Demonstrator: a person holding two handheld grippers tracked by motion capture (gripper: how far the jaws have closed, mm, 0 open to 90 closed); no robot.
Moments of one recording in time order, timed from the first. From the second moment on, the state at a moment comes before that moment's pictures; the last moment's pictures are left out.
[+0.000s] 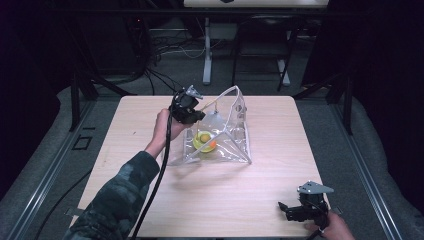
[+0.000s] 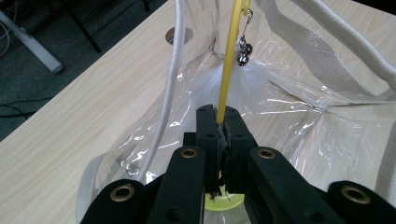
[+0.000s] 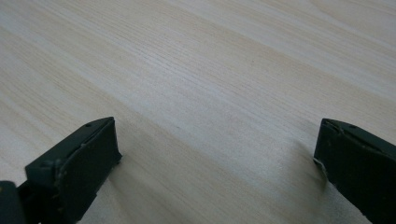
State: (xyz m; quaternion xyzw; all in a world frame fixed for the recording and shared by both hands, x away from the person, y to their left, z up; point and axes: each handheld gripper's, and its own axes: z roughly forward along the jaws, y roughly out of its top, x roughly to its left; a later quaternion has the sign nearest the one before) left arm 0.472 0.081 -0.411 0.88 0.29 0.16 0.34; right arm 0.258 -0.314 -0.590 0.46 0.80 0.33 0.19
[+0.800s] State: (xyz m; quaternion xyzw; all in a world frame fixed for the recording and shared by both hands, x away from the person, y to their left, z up) left arm 0.450 0.095 -0.387 0.87 0.28 0.16 0.37; right arm 0.258 -0.314 -0.590 0.46 0.80 0.33 0.19
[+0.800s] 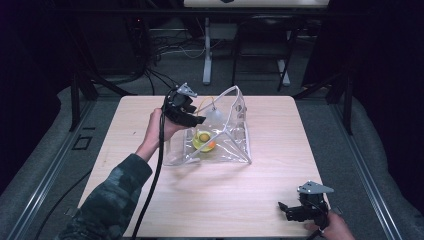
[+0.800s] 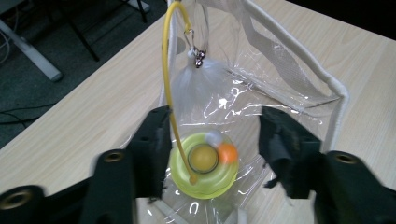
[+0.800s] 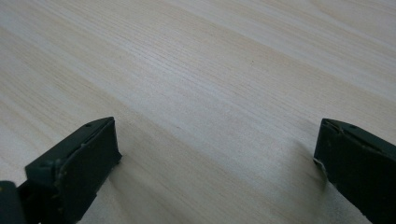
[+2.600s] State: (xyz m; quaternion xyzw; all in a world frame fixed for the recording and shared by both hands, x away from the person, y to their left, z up) left arm 0.344 0.260 -0.422 0.81 0.41 0.21 0.36; right arm 0.258 -0.314 -0.590 0.46 0.80 0.33 0.19
